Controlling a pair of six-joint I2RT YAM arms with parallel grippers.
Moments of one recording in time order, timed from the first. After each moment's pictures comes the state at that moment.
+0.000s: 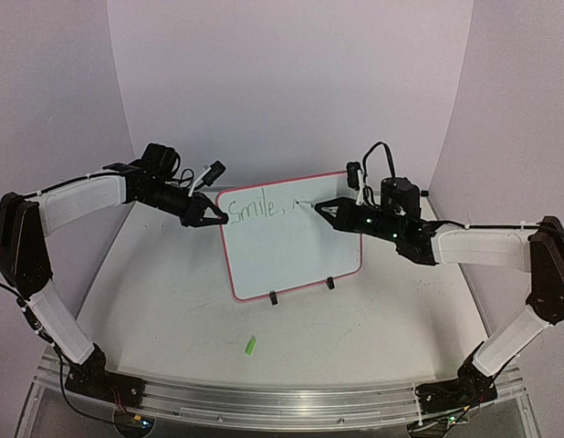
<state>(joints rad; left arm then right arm) -0.40 1.64 1.34 -0.54 0.81 0.28 0.63 1.55 0.95 0.39 -0.26 0.54</state>
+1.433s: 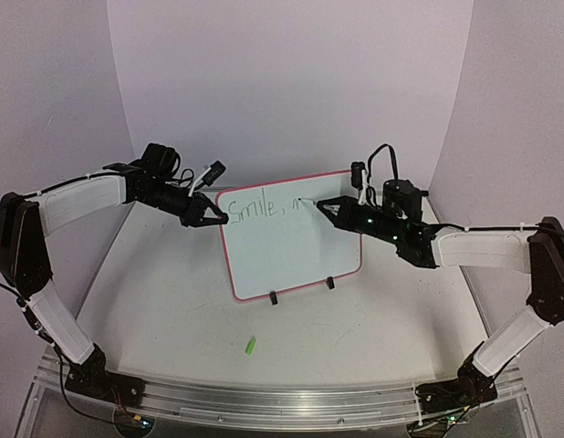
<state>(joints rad) -0.40 1.64 1.34 -0.54 0.81 0.28 0.63 1.55 0.92 0.46 -0.22 0.60</state>
